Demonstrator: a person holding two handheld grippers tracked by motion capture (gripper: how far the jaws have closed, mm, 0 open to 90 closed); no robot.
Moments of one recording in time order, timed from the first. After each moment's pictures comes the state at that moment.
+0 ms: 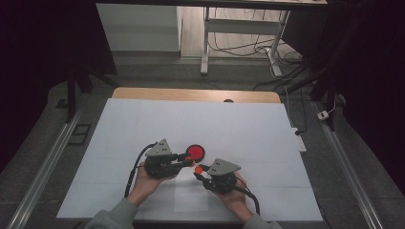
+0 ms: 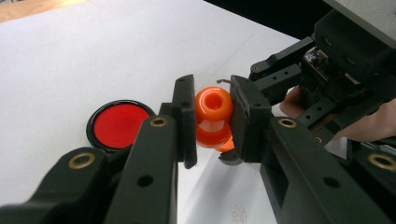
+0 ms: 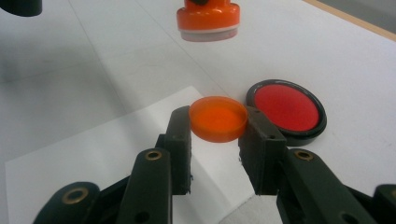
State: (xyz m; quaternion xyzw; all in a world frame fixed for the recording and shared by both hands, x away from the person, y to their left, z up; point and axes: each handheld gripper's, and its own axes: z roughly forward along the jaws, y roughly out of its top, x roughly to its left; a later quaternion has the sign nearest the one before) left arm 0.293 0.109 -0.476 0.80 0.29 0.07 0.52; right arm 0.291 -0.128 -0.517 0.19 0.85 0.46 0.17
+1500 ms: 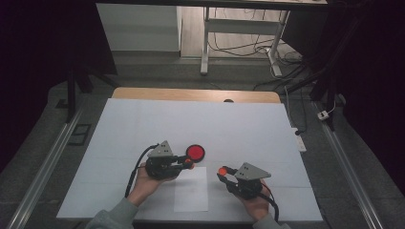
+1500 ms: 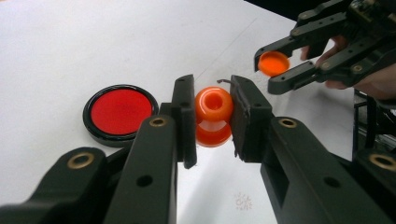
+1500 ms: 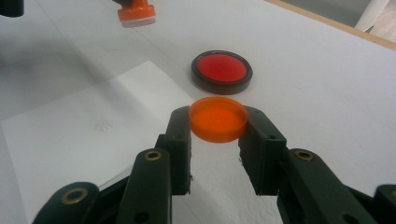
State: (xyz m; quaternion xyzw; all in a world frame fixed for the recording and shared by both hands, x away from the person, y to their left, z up) left arm 0.295 0.109 -0.484 0.81 0.29 0.06 0.50; right arm 0.274 -0.198 -0.506 0.25 0.83 0.47 0.20
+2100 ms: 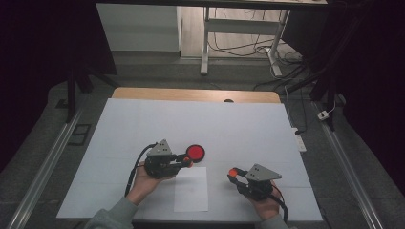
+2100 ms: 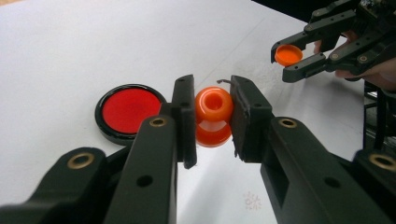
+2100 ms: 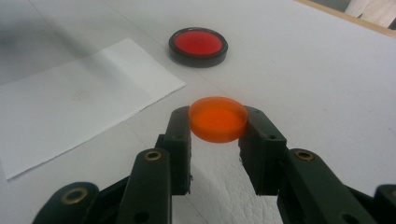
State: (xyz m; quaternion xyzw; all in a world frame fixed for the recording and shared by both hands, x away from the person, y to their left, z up) left arm 0.297 0.114 -0.483 0.81 0.30 0.08 0.50; right arm 0.277 -0.226 -0.512 0.26 0.83 0.46 0.20
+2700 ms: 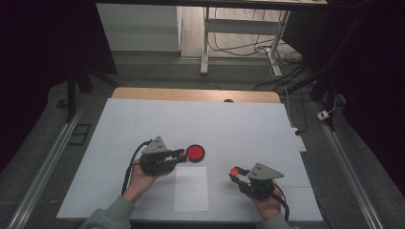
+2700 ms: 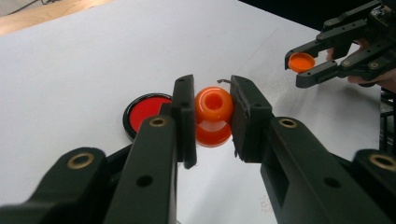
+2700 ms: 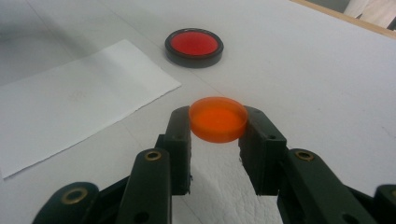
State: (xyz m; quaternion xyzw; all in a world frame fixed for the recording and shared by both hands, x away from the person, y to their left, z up) left arm 0.298 0.123 -0.473 0.80 0.31 0.11 0.50; right arm 0.279 -0.230 -0.510 0.26 0.83 0.46 0.20
